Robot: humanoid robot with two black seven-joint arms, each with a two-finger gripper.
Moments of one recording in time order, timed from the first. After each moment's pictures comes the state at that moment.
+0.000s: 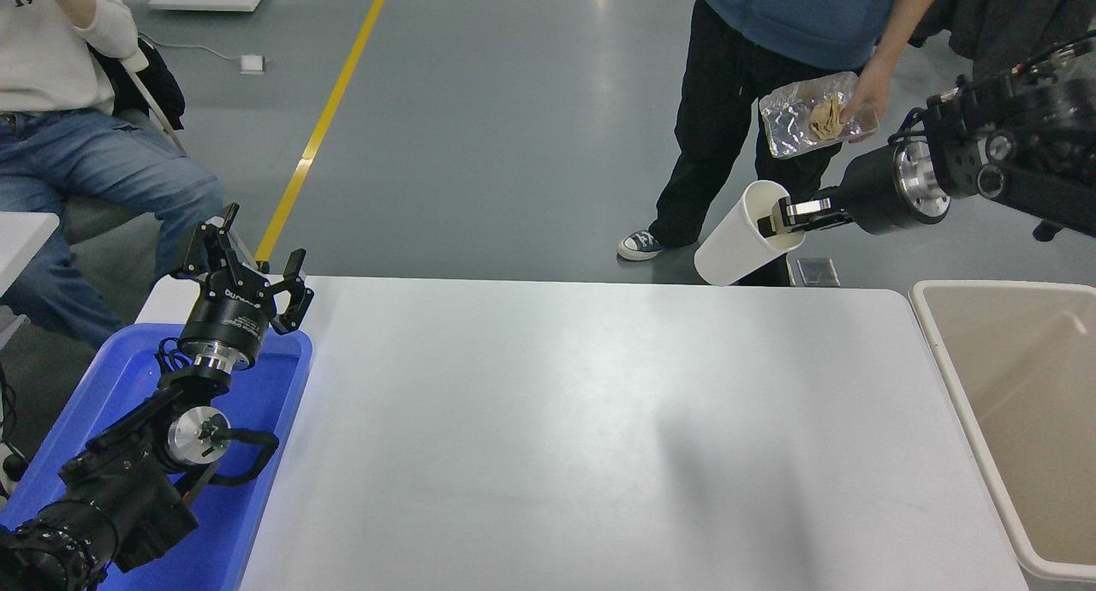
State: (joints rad) left arm -0.59 0.30 -0.87 -0.45 0.19 -0.49 -0.66; right arm 1.78 -0.64 -0.62 0.96 -0.92 0.47 0.41
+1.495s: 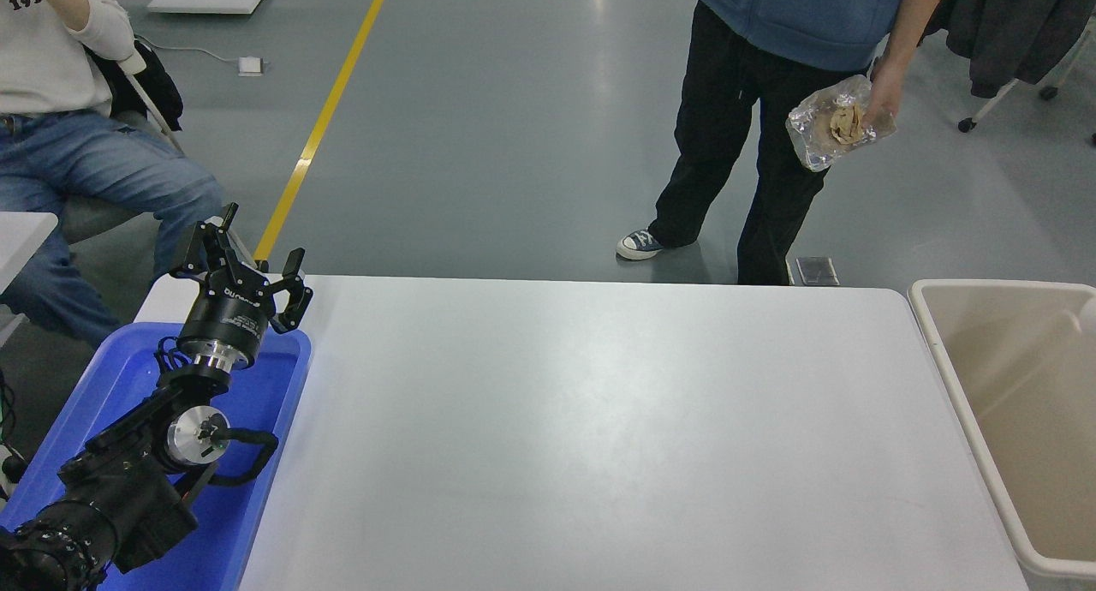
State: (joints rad) left arm -0.59 0.30 -0.86 -0.45 0.19 -0.49 -0.66; right arm 0.61 -0.64 0.23 0.11 0.37 0.20 -0.03
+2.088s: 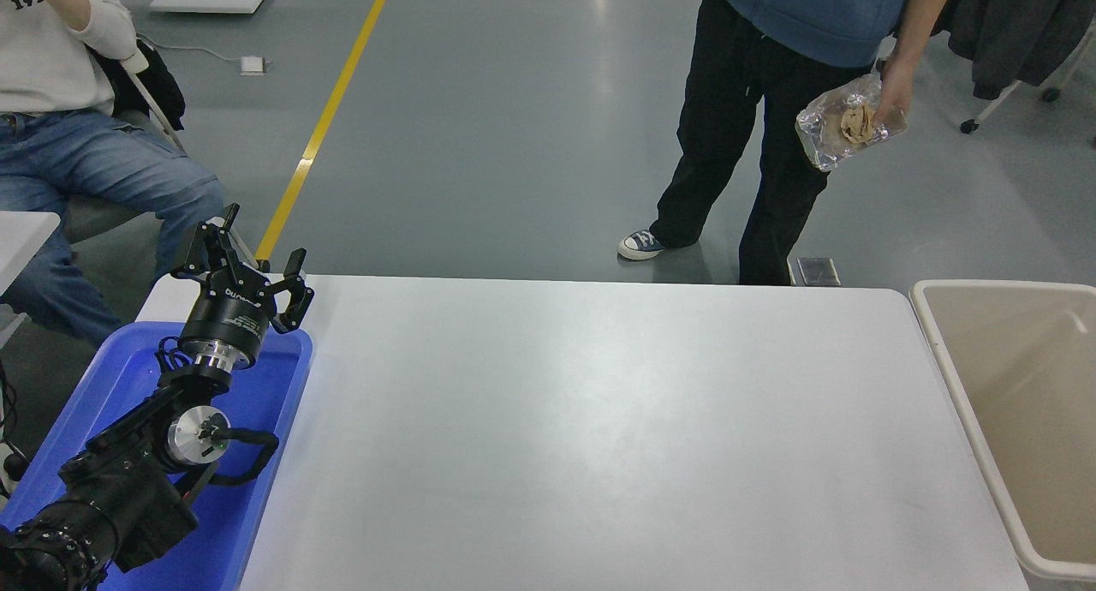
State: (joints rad) left arm -0.59 0.30 -0.86 -0.45 0.19 -0.49 -0.66; right arm 0.65 -0.49 0.52 0.04 0.44 -0.34 -0.16
